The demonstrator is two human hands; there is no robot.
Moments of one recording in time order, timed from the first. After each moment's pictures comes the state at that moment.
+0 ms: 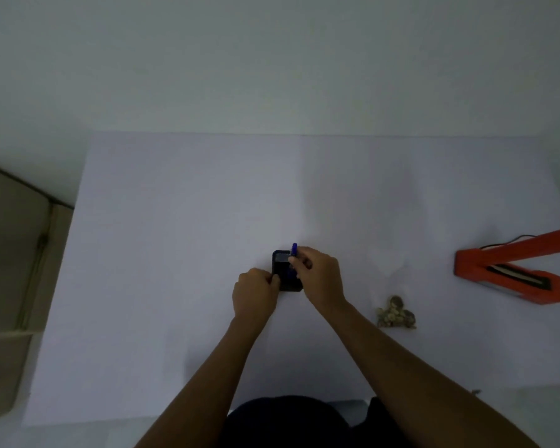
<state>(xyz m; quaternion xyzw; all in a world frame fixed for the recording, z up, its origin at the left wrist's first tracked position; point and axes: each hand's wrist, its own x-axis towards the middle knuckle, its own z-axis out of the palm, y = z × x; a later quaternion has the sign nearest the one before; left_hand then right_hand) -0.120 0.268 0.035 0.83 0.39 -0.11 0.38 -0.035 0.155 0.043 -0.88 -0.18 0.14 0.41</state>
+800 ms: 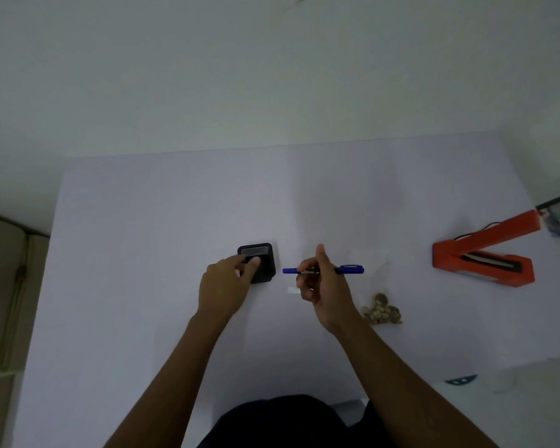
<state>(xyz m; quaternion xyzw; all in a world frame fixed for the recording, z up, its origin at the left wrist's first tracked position) -0.109 0.307 0.075 0.88 0.30 -0.02 0.37 -0.037 0.120 0.099 -0.57 0.15 0.33 0.74</state>
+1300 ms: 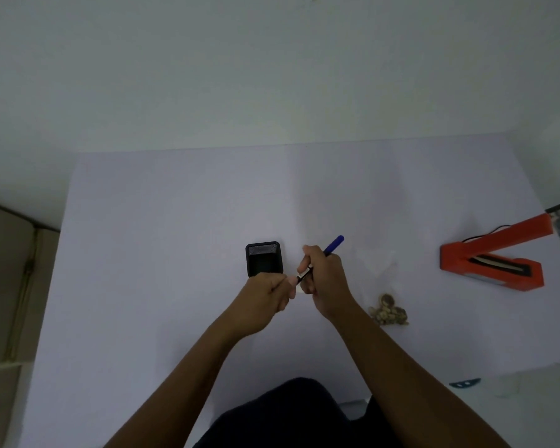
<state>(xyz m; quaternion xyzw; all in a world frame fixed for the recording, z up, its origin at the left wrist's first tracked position) -0.118 0.274 0.126 0.77 0.15 -0.17 0.59 -0.028 0.151 0.107 -0.66 0.15 0.30 0.67</state>
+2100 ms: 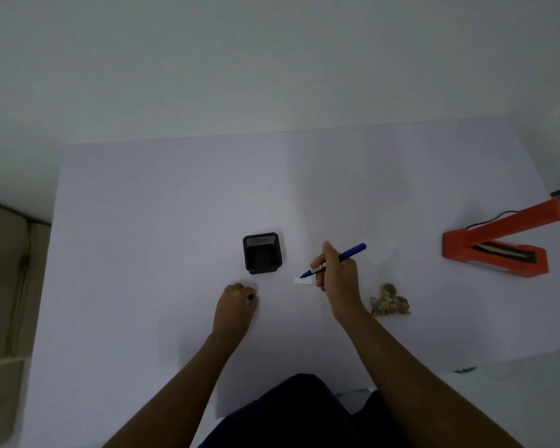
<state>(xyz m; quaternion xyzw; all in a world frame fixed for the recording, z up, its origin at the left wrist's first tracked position) -0.162 0.289 -0.032 0.91 0.24 -0.09 0.33 -0.033 0.124 0.086 -0.73 0.17 0.23 0.62</state>
